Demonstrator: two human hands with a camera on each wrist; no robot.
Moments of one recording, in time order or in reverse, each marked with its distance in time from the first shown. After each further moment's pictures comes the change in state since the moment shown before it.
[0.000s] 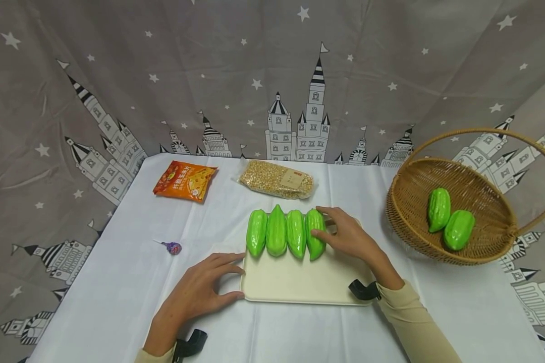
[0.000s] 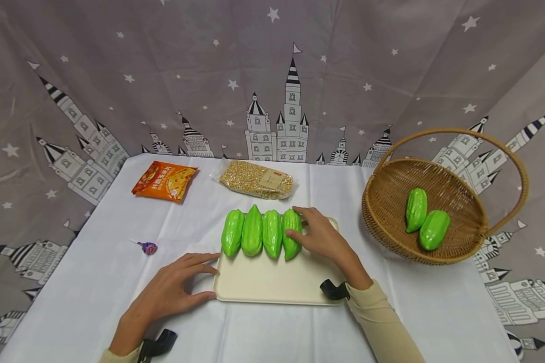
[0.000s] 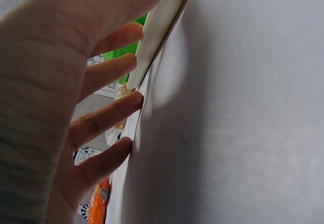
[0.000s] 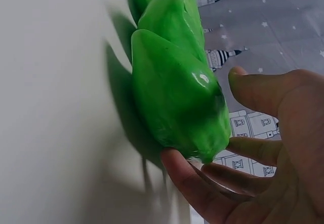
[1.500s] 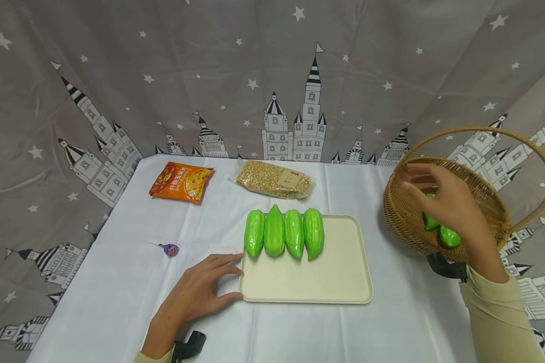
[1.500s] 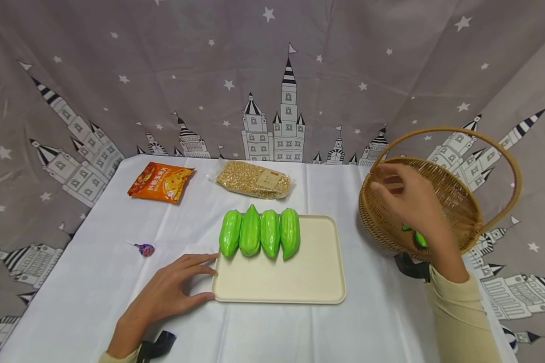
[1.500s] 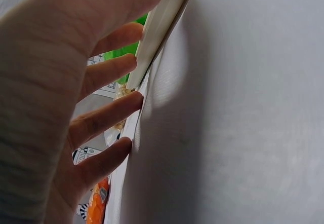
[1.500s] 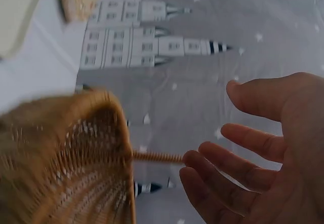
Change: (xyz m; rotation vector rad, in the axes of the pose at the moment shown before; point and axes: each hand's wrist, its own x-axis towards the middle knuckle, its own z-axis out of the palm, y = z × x) left_hand 0.000 0.000 0.001 0.007 -0.022 -0.019; right_hand -0.063 0.016 -0.173 -0.174 0.353 0.048
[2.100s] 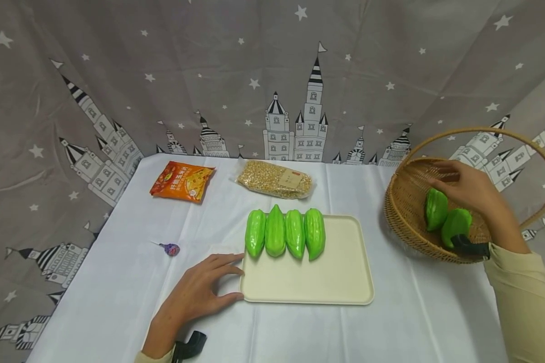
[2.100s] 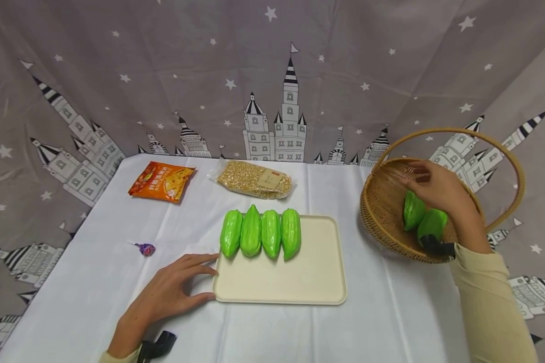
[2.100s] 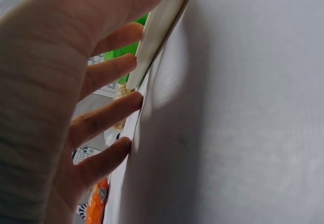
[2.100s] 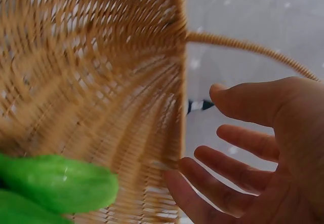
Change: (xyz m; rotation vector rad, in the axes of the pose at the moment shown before) left_hand 0.000 0.000 0.001 -0.001 0.039 0.030; right_hand 0.031 0.081 -0.030 -0.169 -0.199 0.156
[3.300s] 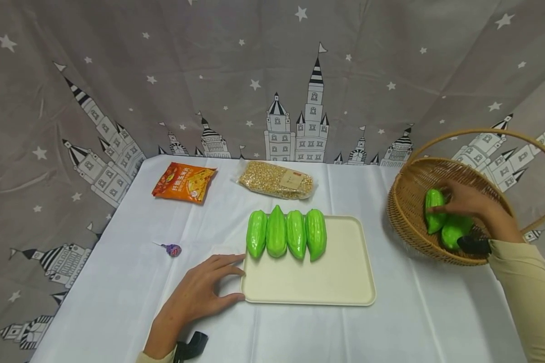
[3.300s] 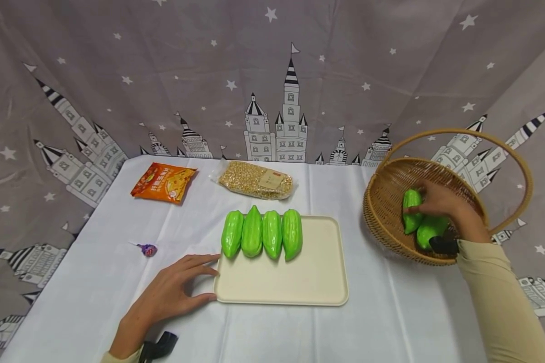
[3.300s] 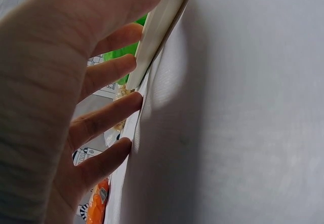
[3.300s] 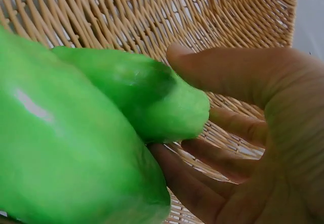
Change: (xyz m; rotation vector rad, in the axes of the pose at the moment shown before) left_hand 0.000 0.001 -0.002 0.003 -0.045 -0.036; right_hand 0.016 0.063 0.027 -0.049 -0.287 -0.003
